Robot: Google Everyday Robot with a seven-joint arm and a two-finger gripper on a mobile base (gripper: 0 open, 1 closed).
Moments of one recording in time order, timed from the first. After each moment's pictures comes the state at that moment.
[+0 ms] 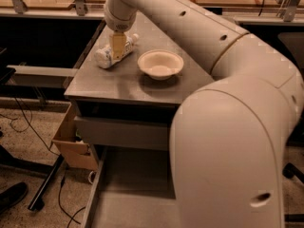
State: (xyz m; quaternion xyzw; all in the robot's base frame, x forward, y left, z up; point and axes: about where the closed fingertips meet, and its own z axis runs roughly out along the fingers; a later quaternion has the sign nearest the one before) arm 0.779 0.130 0.915 -0.75 0.56 -0.10 0.34
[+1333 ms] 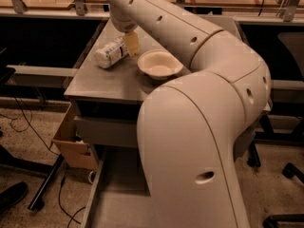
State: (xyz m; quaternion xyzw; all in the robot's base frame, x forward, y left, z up) arm 0.826 0.089 0.889 -0.80 0.51 -0.23 0.22
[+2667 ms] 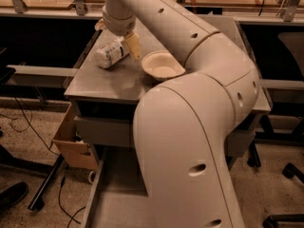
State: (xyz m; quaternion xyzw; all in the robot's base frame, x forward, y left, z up) arm 0.770 0.111 0.879 -0.92 0.33 -0.13 0.16
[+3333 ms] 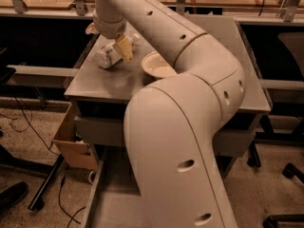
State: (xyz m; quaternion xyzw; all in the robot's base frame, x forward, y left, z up) arm 0.766 0.140 0.868 -0.93 0.31 -0.12 0.16
